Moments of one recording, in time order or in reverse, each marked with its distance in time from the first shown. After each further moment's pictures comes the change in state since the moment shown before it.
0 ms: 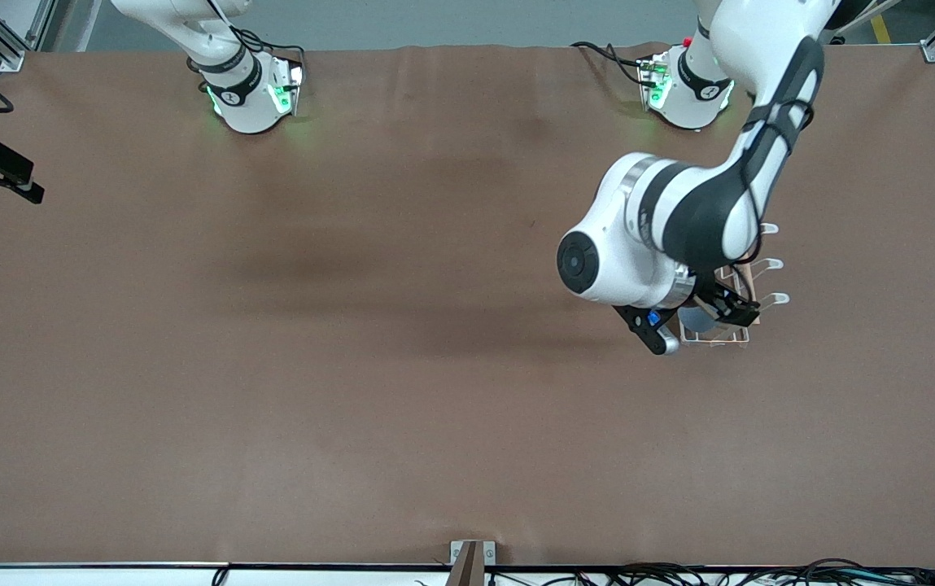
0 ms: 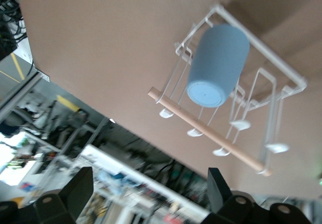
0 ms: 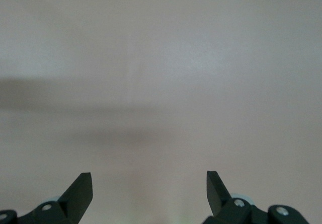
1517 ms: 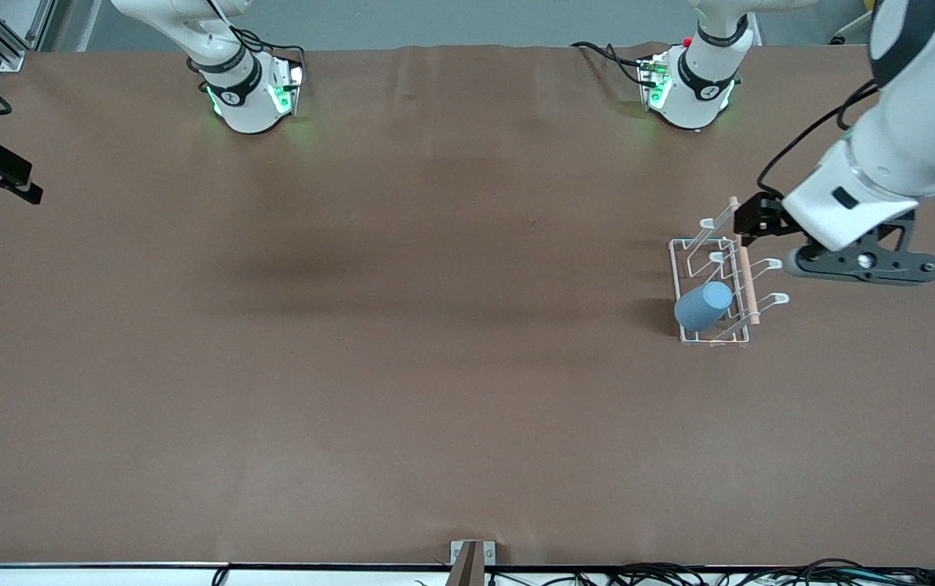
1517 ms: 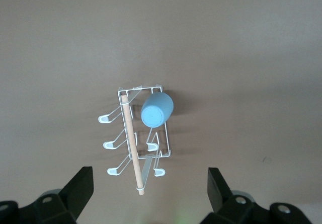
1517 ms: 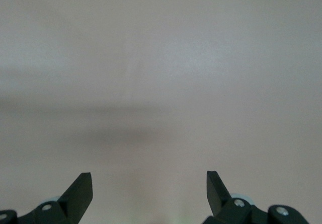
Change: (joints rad) left arm 0.319 -0.321 0.019 0.070 -0.685 0.165 -0.378; right arm 0.000 0.002 -0.005 -0.001 0.000 -0.001 0.001
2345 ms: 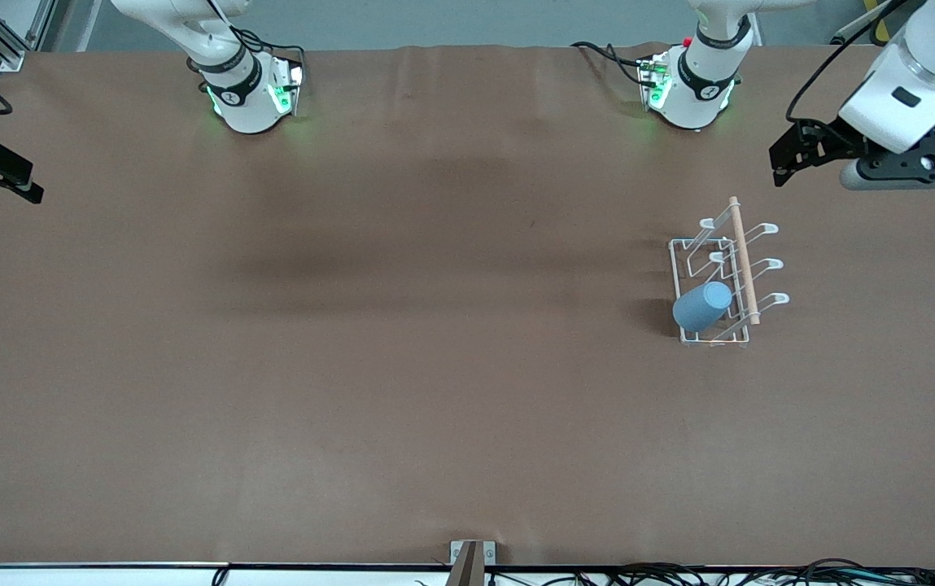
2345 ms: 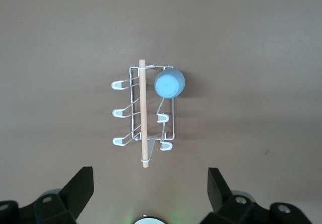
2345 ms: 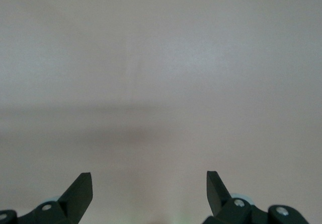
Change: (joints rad) left arm 0.005 -0.399 0.111 -0.463 -0.091 0.144 -0.007; right arm 0.001 0.000 0.000 0.000 0.000 -0.007 0.000
